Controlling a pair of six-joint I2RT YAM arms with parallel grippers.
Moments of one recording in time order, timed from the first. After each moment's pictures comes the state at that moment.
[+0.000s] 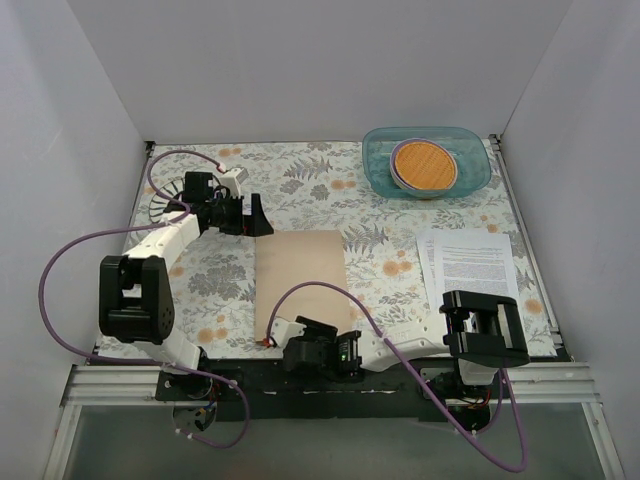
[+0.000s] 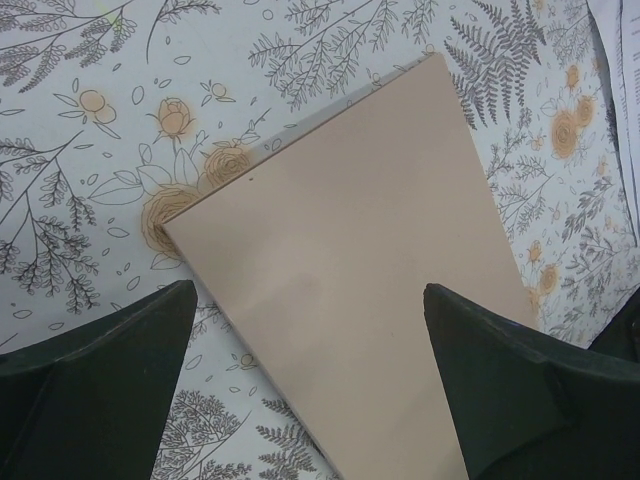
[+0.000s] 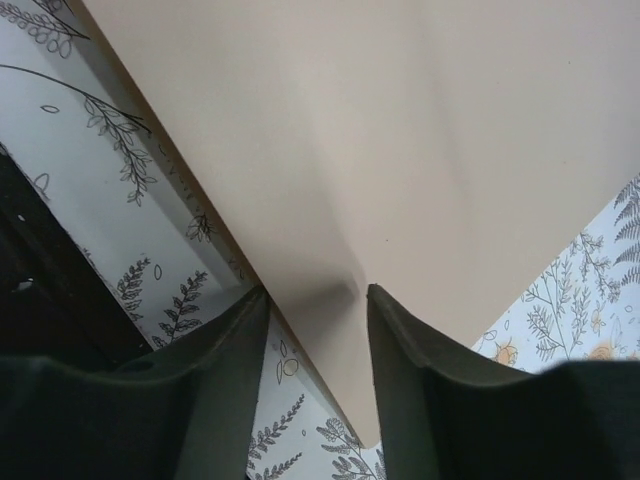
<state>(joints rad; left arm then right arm) -0.06 1.59 1.06 -0.34 0.63 -0.02 1.59 1.70 0.88 -0.14 0.65 0.06</state>
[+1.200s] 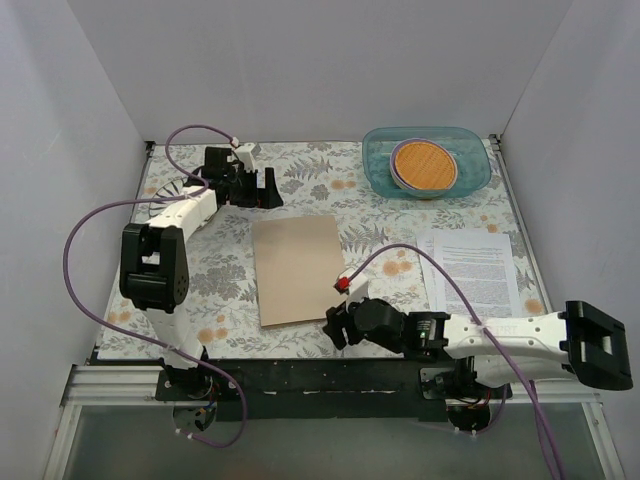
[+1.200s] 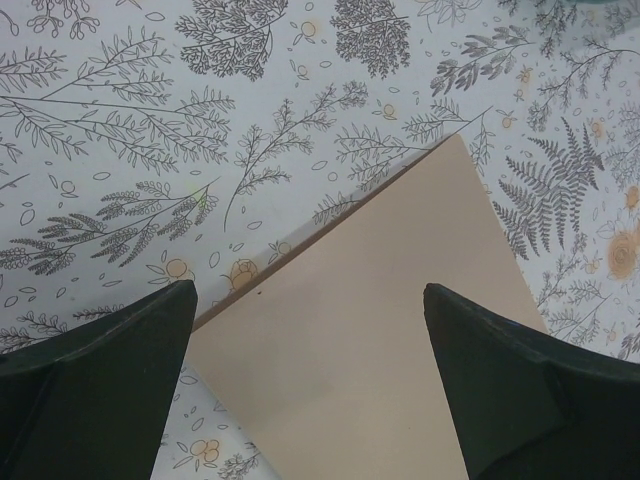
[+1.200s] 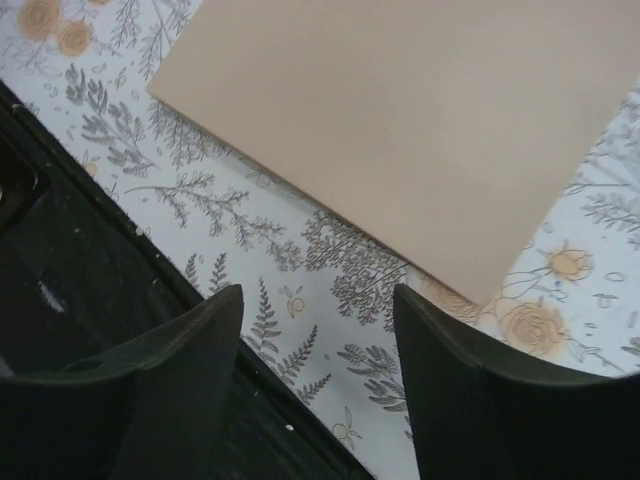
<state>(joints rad) -0.15 1.83 1.33 -0.26 0.47 -0.08 1.39 1.09 0.52 -0.01 0.41 0.49</state>
